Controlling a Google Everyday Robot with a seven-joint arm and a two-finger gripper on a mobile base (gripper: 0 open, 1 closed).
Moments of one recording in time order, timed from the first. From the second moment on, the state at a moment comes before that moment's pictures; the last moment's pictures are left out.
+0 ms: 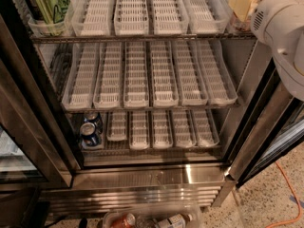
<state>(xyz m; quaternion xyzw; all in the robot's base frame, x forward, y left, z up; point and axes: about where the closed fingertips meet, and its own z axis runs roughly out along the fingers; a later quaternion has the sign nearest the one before) 0.649 -0.261 1.078 -0.01 0.69 -0.01 0.73</state>
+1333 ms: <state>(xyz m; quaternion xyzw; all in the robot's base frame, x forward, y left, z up) 0.652 -0.261 1.077 -0.01 0.69 -0.01 0.72</state>
